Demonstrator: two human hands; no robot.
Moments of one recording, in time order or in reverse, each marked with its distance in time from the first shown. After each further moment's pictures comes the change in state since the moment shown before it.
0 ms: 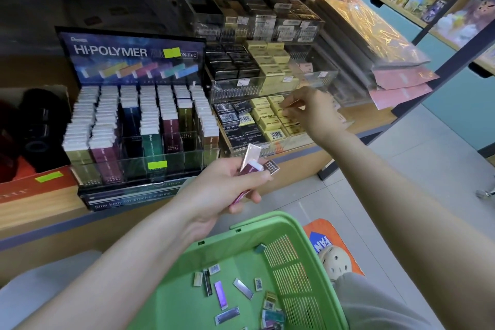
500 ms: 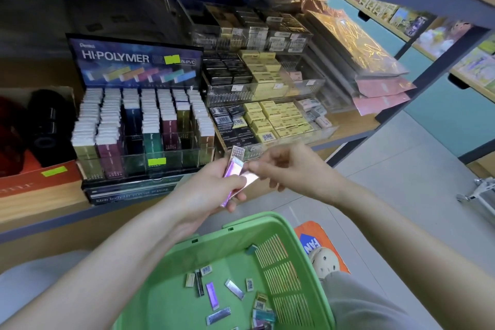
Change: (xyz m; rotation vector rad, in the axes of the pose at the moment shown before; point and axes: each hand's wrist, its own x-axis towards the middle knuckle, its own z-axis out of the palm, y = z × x) left_hand -0.013 0.001 -0.001 0.117 0.021 0.011; right_hand -0.102 -0.077 -0.030 0.322 -0.477 0.147
